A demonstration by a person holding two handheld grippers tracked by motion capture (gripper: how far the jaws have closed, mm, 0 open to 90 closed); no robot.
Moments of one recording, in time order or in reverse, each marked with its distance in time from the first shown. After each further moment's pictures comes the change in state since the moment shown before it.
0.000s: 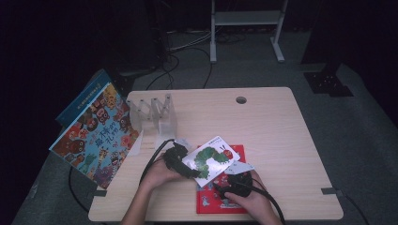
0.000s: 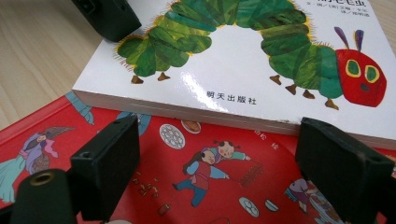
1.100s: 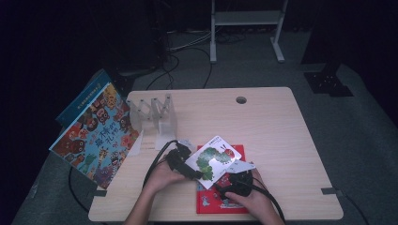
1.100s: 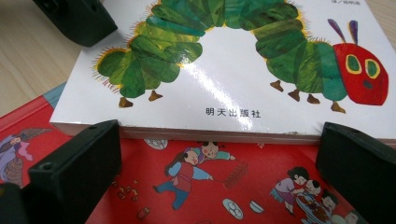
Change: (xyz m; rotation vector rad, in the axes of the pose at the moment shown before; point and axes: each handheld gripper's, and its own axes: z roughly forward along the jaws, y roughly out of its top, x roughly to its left) left arm -0.016 0.007 -0.002 0.002 0.013 -0.039; right arm -0.006 -0.003 0.004 -0.005 -0.015 0.013
